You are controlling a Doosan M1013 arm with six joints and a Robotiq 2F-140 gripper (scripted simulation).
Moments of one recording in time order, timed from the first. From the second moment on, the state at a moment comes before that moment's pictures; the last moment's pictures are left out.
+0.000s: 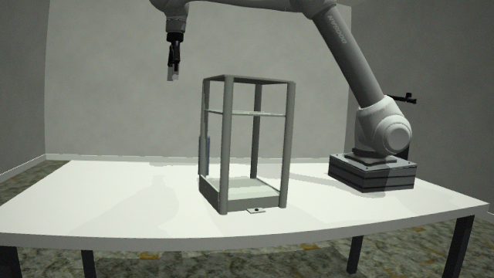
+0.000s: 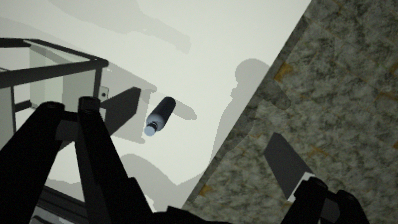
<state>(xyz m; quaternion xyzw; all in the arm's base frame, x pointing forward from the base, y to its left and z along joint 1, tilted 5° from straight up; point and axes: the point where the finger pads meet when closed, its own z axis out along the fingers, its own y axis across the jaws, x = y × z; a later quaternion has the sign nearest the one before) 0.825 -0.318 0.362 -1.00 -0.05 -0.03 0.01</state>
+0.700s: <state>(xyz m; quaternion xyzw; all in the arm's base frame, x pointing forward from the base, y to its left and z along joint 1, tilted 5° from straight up) 0.692 -0.247 0.297 -1.00 -0.06 -0.04 0.01</state>
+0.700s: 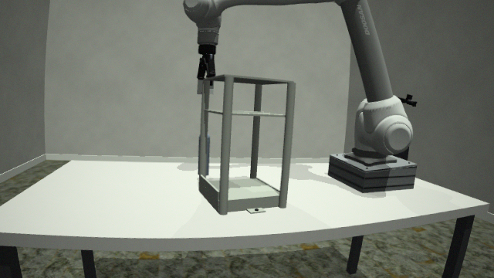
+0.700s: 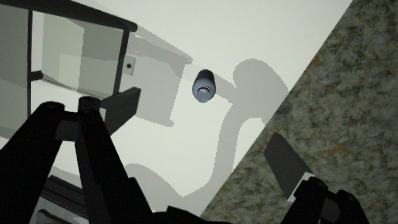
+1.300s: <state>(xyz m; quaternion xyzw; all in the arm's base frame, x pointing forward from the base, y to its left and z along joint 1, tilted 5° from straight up) 0.685 -0.243 0.294 -1.00 -0.06 -0.03 0.02</state>
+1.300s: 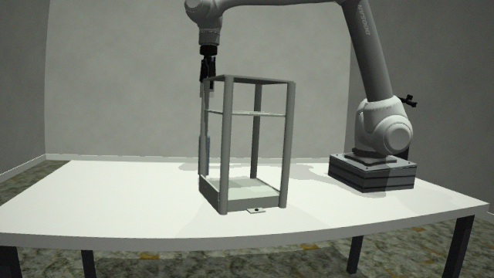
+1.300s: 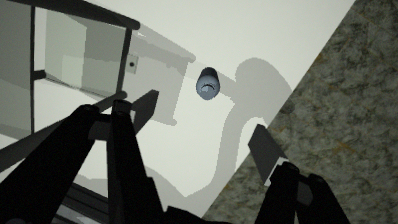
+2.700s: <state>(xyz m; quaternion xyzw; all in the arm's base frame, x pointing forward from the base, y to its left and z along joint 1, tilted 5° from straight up) 0.683 -0.244 0.290 -0.83 0.27 0.34 0.34</state>
